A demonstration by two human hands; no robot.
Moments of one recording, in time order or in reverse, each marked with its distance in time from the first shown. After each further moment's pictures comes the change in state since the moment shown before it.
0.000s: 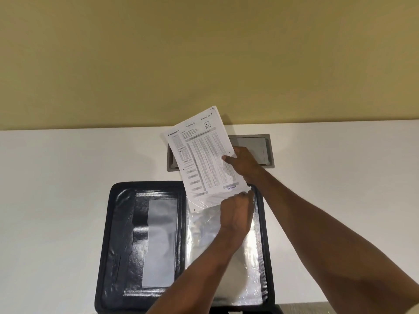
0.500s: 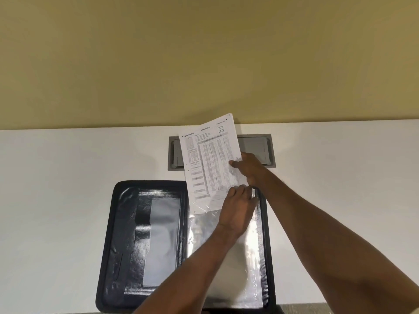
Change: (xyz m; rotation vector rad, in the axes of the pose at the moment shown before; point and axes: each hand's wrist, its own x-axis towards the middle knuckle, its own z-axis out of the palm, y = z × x) left_hand 0.013 -0.021 0.035 0.140 0.234 0.330; right_hand 0.008 0.019 -0.006 0.010 0.033 0.217
